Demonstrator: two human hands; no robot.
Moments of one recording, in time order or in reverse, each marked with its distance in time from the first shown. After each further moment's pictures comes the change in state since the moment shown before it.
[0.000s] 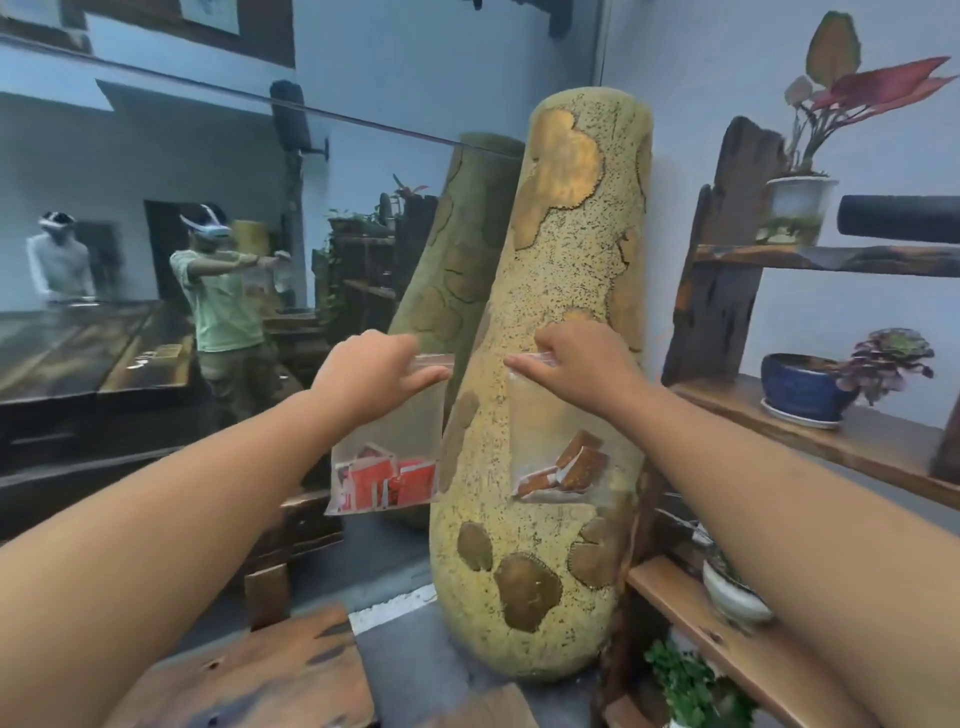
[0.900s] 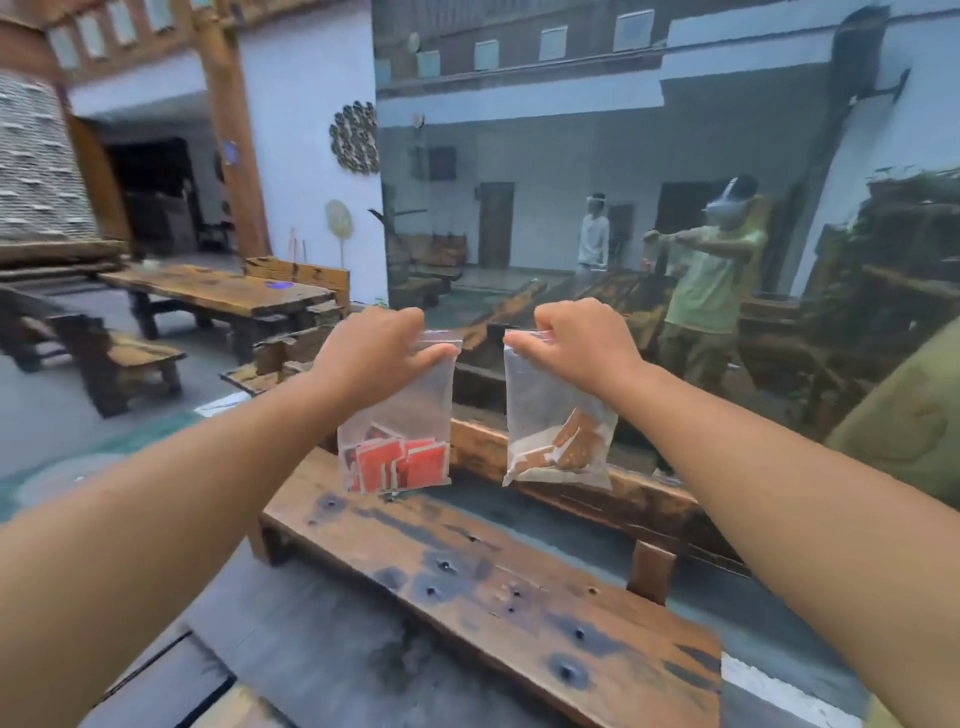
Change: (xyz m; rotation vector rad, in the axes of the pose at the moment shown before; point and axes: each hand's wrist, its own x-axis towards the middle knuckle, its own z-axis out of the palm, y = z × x) left_hand -0.253 -0.177 -0.186 0.685 -0.025 -0.772; right_hand 0.138 -0.398 0.097 0.788 0.079 -0.726
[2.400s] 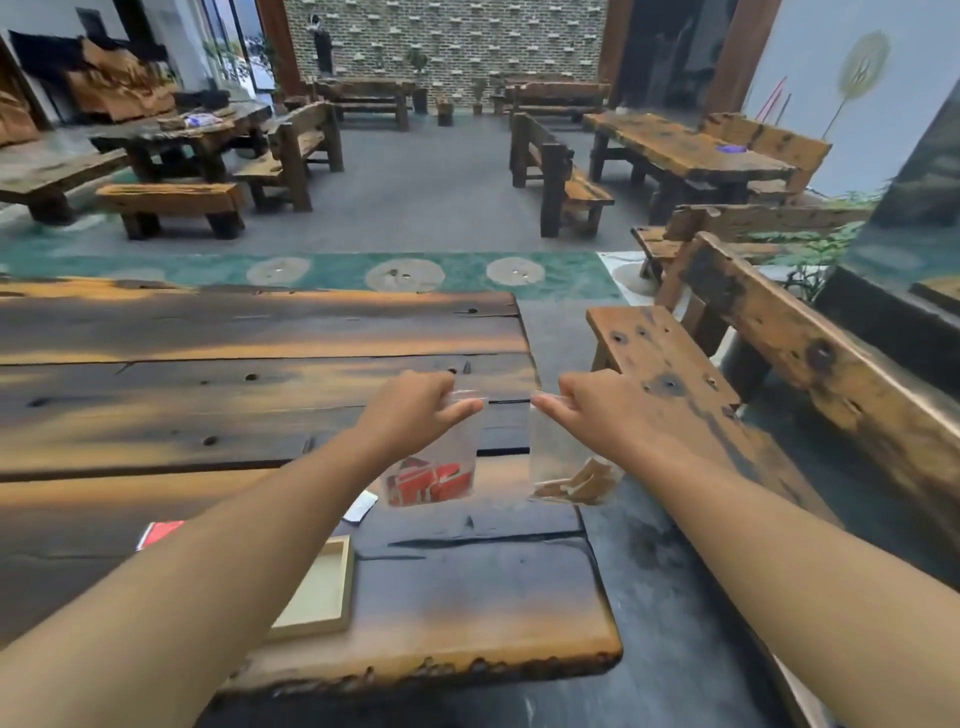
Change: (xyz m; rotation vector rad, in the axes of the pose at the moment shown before) left_hand -0.398 -0.075 -0.036 0.171 -0.269 -0.978; right_hand -0.114 -0.313 0.201 0.523 -0.443 -0.681
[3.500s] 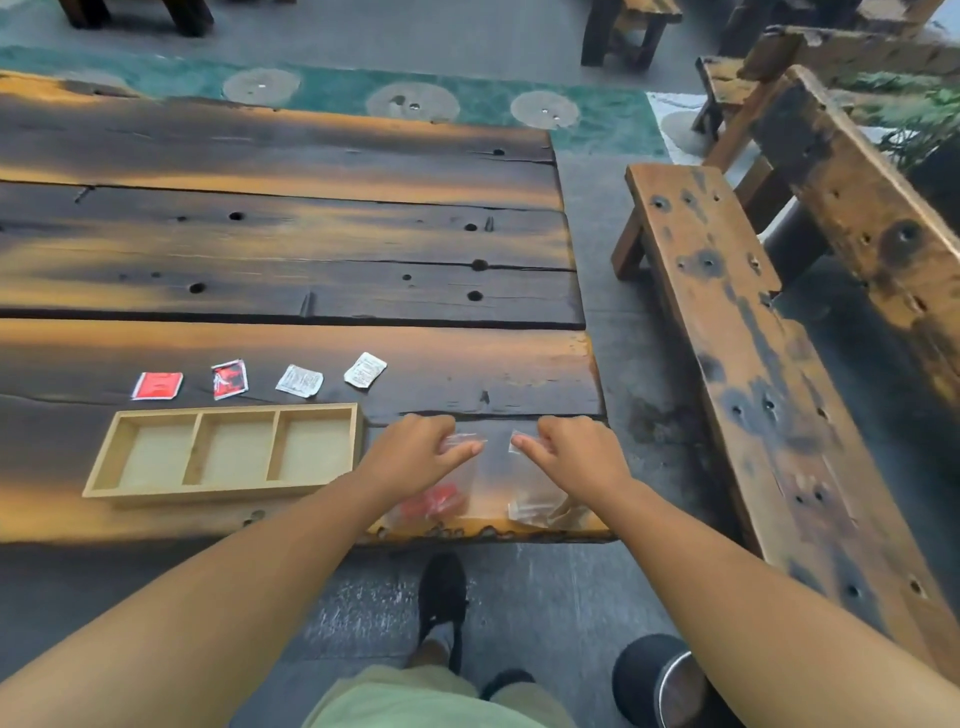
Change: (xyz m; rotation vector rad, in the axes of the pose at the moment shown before) left_hand -0.130 -0.045 0.143 -0.207 -0.351 -0.206; right_hand -0.101 -0.044 0.166 0.077 -0.421 0.098
